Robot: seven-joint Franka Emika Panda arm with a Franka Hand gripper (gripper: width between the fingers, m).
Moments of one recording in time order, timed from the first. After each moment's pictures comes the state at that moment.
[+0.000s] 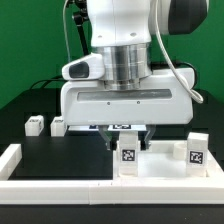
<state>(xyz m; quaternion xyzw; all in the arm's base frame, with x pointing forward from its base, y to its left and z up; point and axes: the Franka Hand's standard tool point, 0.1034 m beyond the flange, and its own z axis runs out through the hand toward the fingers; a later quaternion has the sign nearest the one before) 0.625 0.007 0.071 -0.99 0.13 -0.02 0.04</state>
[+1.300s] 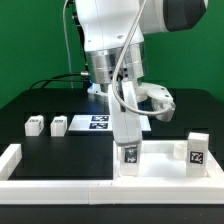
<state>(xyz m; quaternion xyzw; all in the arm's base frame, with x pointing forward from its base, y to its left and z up) 0.626 0.010 0.069 -0.71 0.70 0.04 0.07</state>
